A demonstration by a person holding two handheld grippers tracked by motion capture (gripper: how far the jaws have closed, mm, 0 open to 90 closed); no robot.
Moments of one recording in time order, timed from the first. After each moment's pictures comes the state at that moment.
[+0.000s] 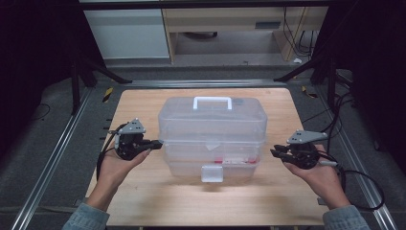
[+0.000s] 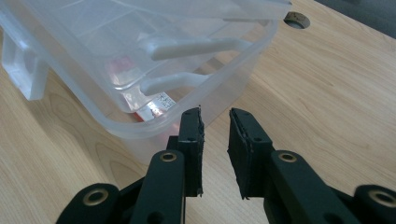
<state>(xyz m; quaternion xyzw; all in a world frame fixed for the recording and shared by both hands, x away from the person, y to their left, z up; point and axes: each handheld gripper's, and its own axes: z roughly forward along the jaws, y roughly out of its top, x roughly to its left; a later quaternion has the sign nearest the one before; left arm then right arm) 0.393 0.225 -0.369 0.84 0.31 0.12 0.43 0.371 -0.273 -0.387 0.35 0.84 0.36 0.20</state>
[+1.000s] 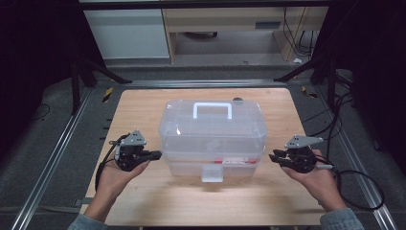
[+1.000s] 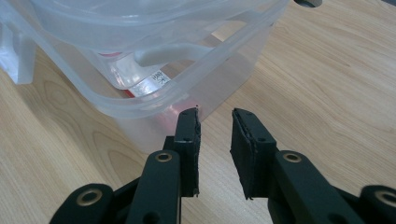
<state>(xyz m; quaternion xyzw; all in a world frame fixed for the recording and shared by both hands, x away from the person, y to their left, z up) 0.374 0.227 -0.392 0.85 0.31 0.11 0.41 0.371 -0.274 -0.409 0.36 0.84 0.36 0.19</state>
